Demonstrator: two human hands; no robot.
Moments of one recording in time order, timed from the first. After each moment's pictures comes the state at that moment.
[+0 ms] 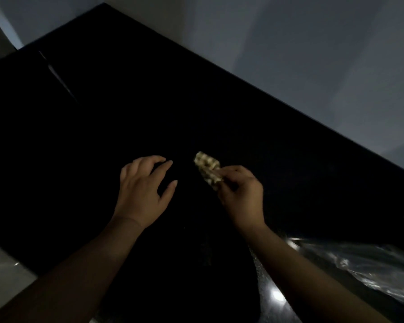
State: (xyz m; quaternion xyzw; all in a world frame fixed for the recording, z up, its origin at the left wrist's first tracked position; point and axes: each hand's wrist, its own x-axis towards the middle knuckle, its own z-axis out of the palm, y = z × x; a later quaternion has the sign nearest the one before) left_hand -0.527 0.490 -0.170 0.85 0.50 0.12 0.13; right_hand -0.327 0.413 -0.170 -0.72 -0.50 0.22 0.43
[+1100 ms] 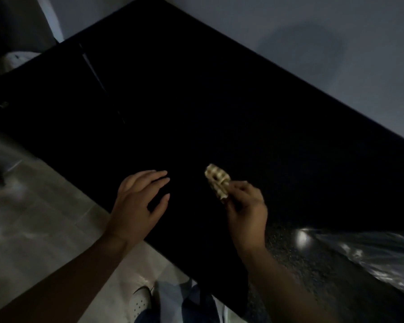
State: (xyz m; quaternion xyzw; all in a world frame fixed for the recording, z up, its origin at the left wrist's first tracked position) left_hand -0.664 0.415 -0.186 0.83 0.47 0.22 0.20; right_hand -0.448 0.332 -0.174 -0.75 -0.50 0.16 0.39
